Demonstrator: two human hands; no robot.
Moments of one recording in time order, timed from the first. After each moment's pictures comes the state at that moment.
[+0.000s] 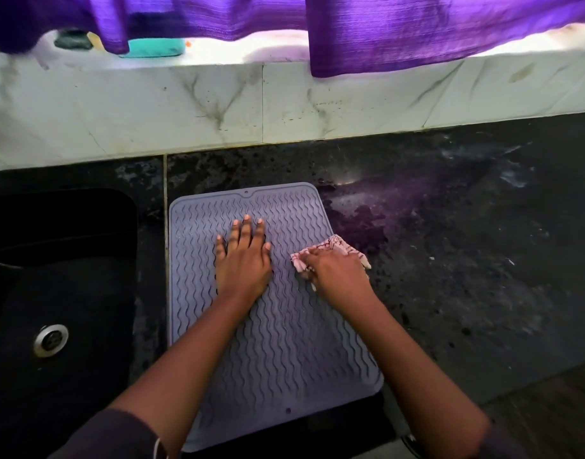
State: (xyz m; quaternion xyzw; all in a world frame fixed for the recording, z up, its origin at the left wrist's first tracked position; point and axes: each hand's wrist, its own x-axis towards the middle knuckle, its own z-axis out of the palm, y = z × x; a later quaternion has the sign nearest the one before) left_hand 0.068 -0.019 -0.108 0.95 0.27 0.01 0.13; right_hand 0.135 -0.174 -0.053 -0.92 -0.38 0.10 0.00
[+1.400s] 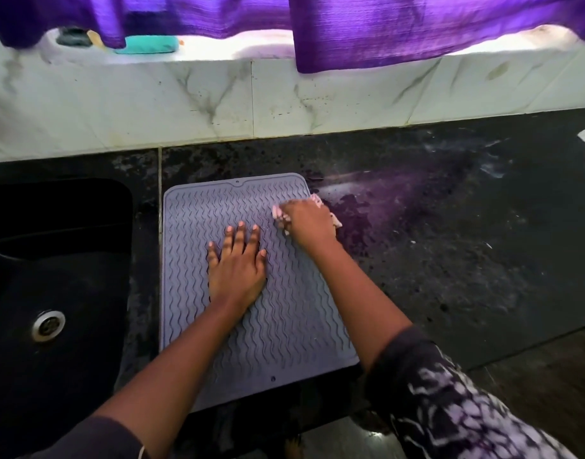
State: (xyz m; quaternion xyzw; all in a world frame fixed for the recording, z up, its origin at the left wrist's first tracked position) left_hand 0.033 -0.052 -0.107 0.95 0.27 0.00 0.13; right_hand 0.166 -0.135 -0.045 -0.92 -0.37 0.06 0.05
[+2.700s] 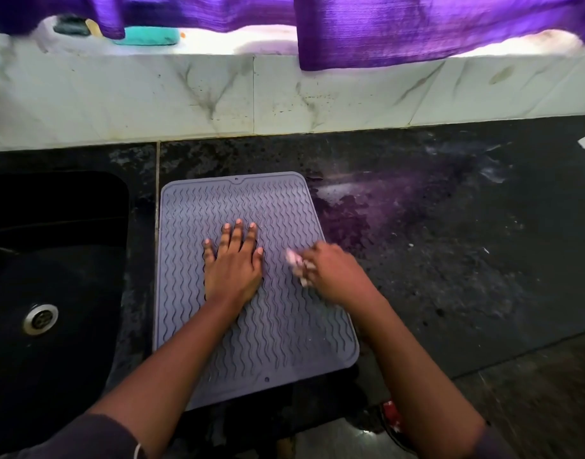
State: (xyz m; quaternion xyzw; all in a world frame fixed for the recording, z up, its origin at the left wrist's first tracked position) left_hand 0.034 -0.052 -0.105 0.95 0.27 0.00 0.15; right_hand 0.119 -0.209 -0.036 -0.91 -0.39 0.16 0.05
